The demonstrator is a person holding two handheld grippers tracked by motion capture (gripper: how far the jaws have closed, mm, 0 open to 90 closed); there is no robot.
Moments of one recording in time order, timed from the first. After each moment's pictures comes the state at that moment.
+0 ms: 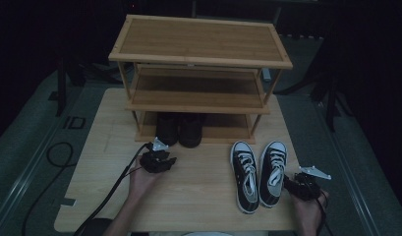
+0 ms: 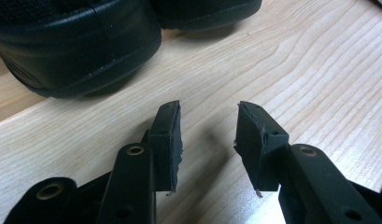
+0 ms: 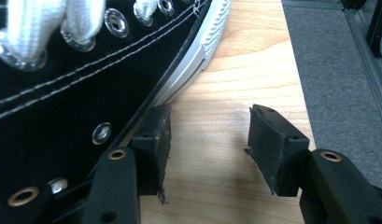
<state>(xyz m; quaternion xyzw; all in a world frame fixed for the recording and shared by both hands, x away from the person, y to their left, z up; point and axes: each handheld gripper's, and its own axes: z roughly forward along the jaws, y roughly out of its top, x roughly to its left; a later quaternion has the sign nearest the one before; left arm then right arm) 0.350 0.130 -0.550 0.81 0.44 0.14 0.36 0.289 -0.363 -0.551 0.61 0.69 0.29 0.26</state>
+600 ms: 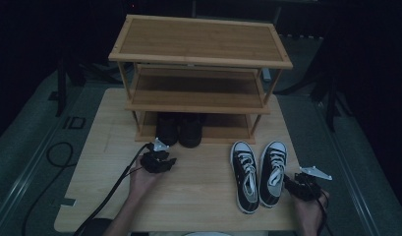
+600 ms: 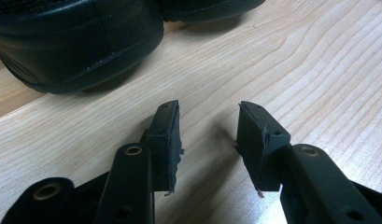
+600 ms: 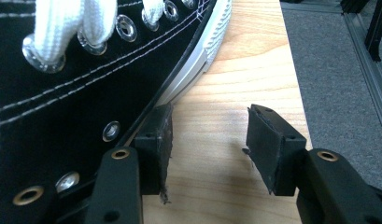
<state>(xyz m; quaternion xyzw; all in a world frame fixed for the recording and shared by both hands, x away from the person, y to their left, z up) 0.351 0.130 -0.554 0.82 0.44 0.15 0.35 0.287 -0.363 -0.548 0.61 0.69 0.29 0.26</state>
